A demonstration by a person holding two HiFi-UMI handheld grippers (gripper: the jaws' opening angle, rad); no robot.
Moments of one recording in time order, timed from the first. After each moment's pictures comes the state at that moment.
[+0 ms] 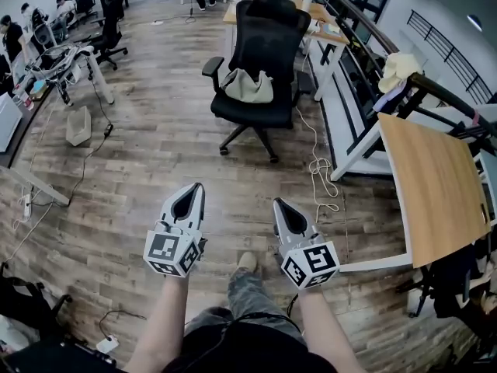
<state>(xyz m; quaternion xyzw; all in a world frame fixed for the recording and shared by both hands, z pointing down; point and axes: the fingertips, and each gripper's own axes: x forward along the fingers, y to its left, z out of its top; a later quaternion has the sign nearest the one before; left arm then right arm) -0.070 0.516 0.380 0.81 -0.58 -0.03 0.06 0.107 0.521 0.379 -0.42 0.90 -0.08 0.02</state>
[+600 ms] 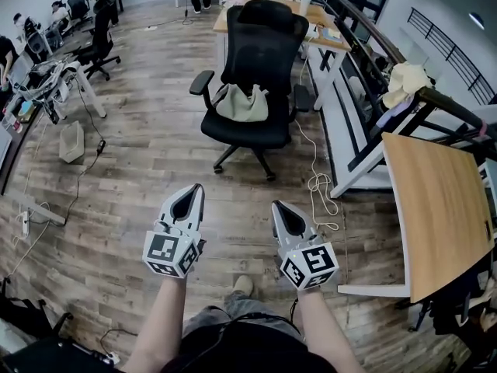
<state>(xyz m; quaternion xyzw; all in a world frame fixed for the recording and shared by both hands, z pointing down) -0.051 0.371 0.379 0.82 -0.57 -0.01 0.05 0.124 0.378 0.388 -0.43 0.90 -0.09 0.02</state>
